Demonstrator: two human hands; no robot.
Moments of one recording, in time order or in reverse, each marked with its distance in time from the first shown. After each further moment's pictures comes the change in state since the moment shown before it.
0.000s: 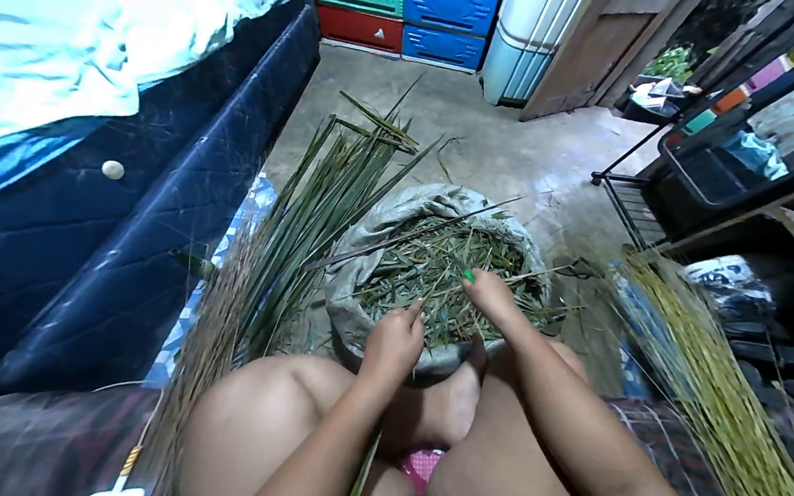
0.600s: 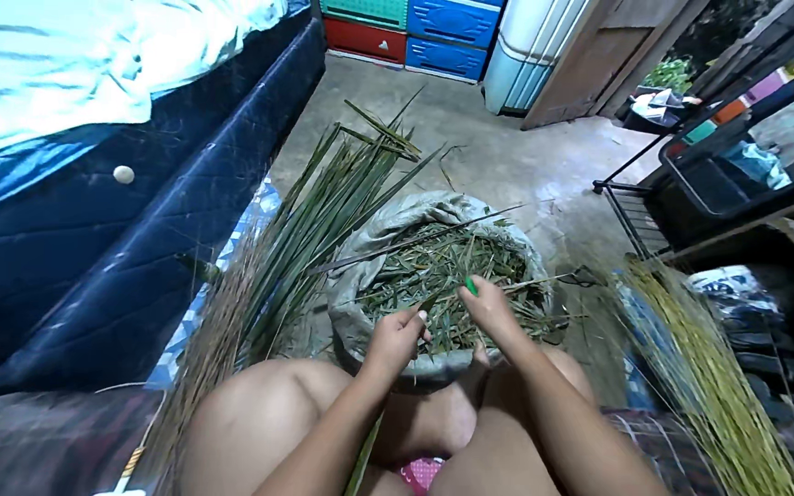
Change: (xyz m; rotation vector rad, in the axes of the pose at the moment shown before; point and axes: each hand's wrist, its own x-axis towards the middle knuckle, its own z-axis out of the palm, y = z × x) left_hand 0.003 -0.008 -0.003 -0.613 -0.021 -0.067; right_hand -0.031 -0.004 0.001 0.271 0.085 -0.169
